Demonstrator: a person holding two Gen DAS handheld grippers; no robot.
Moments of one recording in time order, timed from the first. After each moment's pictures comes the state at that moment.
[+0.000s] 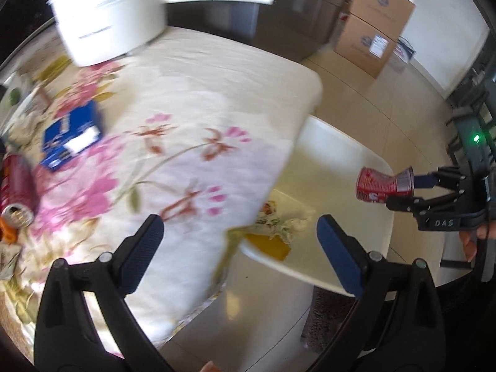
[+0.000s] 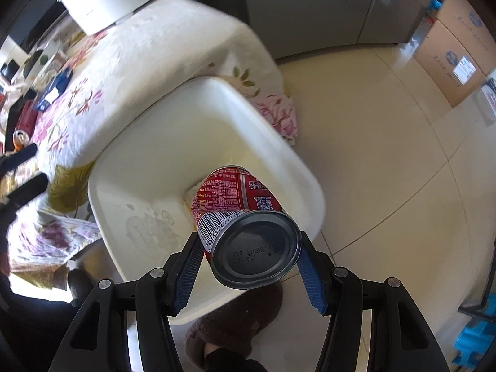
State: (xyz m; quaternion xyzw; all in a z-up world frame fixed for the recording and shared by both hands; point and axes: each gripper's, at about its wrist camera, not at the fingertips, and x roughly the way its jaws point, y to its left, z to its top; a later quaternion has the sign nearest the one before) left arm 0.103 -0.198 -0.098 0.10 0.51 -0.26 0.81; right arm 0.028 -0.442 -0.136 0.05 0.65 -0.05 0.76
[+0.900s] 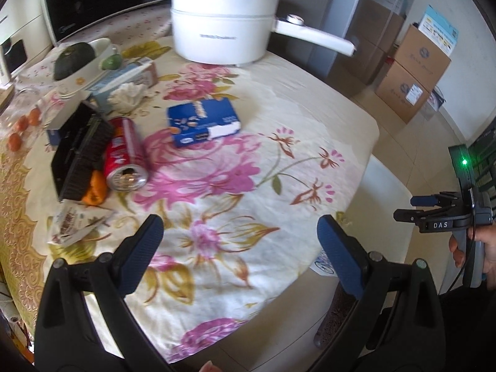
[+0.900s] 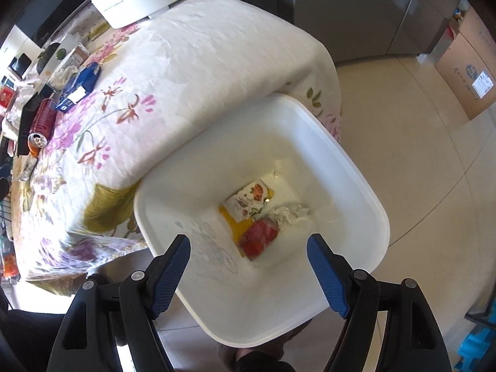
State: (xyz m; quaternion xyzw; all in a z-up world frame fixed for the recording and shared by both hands) left arm 0.112 -0.065 -0.058 0.03 0.49 -0.17 0.85; right arm 0.062 -0.384 -0.120 0.06 0.64 -0.02 0.77
